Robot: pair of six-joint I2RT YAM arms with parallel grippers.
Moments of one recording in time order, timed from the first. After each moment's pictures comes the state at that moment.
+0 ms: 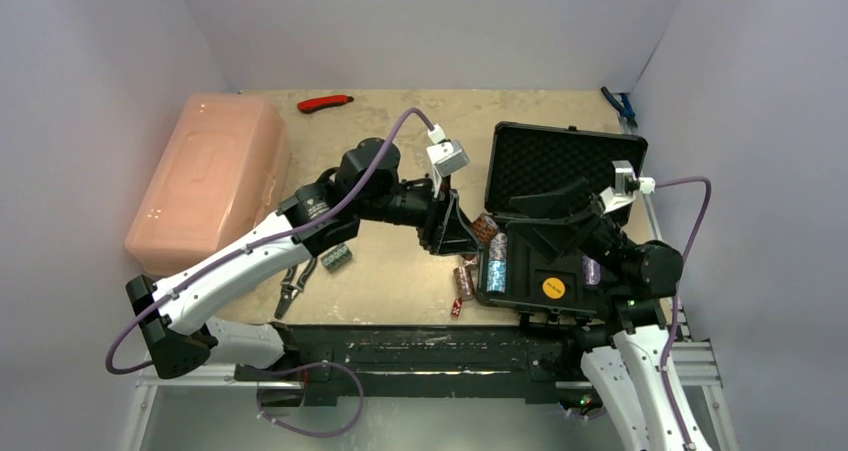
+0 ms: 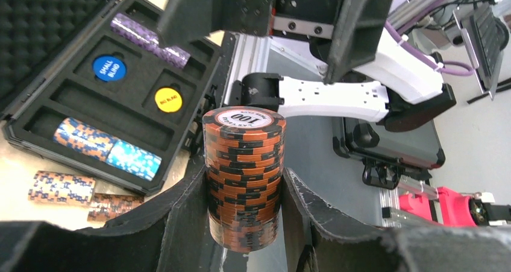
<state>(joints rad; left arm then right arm) -0.96 1.28 1.37 -0.38 0.60 -0.39 0.12 0.50 0.55 0.50 -0.83 1.10</state>
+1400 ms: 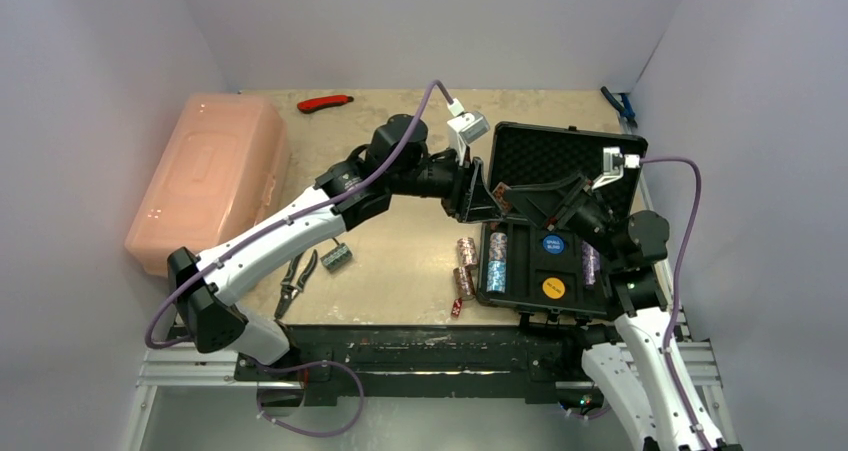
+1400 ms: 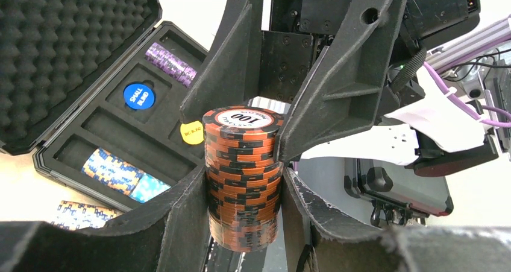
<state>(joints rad) -0.90 1.48 1.51 -0.29 0.57 -0.46 0.15 0.62 0.64 0.26 -0.69 1.05</state>
